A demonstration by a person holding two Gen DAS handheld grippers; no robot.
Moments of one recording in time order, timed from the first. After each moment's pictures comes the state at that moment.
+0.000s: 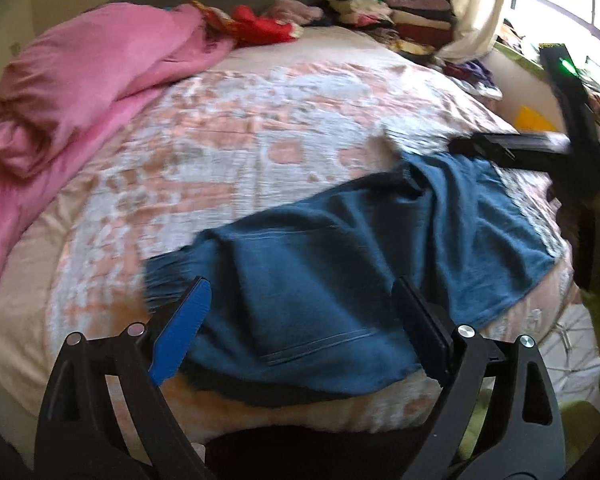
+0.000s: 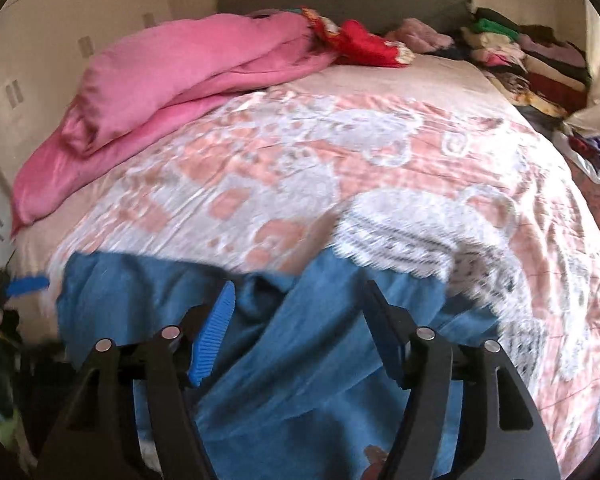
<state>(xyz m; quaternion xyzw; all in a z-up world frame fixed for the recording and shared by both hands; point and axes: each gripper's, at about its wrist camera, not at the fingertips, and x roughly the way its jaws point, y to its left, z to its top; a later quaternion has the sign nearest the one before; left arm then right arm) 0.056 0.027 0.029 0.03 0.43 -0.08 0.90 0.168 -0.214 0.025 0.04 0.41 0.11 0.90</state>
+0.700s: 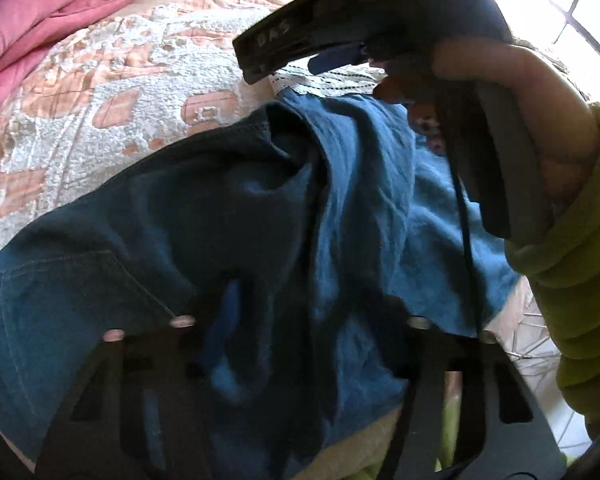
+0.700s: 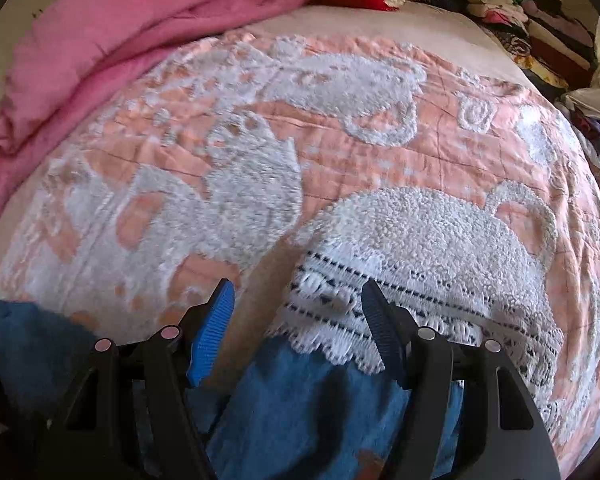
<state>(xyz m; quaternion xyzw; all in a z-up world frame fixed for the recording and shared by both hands) 0.118 -0.074 -0.040 -0.01 0.51 -0.19 0.84 0.292 -0.205 -0.036 0.01 0.51 0.06 0.86</state>
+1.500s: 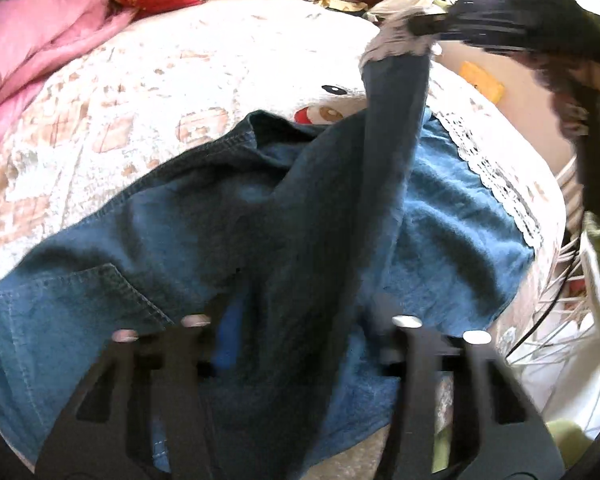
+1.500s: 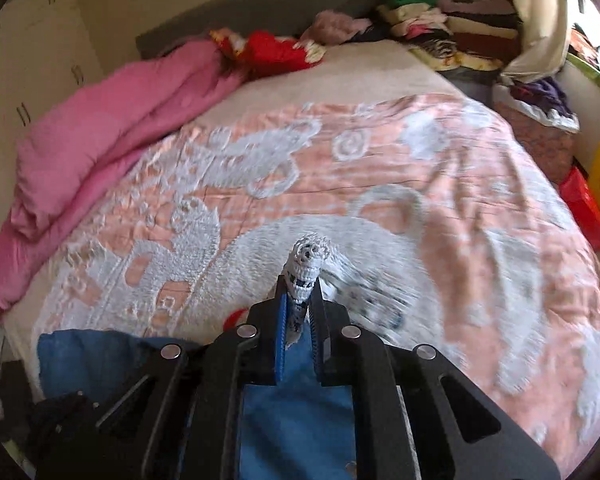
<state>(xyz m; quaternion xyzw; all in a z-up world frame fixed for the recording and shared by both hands) 0.101 -0.087 -0.038 0.05 0.48 -0.20 0.85 0.186 -0.326 0.039 0.13 0.41 0.01 0.90</state>
